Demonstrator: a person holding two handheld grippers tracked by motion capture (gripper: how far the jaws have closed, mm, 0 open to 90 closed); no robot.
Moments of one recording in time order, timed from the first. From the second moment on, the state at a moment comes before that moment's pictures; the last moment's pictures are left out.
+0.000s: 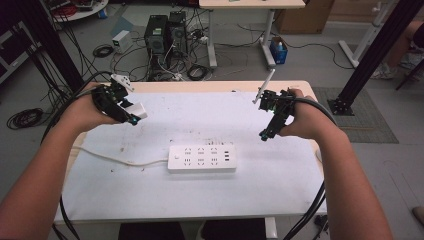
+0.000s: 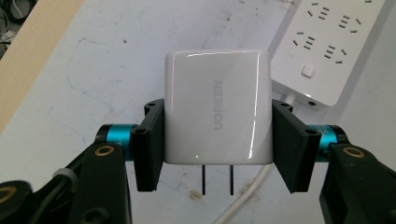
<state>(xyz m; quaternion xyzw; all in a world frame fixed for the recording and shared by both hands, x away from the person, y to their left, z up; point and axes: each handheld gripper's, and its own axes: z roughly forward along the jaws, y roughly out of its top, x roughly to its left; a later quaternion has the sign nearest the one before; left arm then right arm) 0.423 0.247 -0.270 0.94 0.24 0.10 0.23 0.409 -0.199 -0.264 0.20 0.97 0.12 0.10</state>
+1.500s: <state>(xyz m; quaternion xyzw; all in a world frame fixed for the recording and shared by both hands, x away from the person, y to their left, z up) 0.399 0.161 -0.328 0.93 0.10 0.13 0.32 0.416 -0.159 -0.308 0.27 0.92 0.28 -0.02</state>
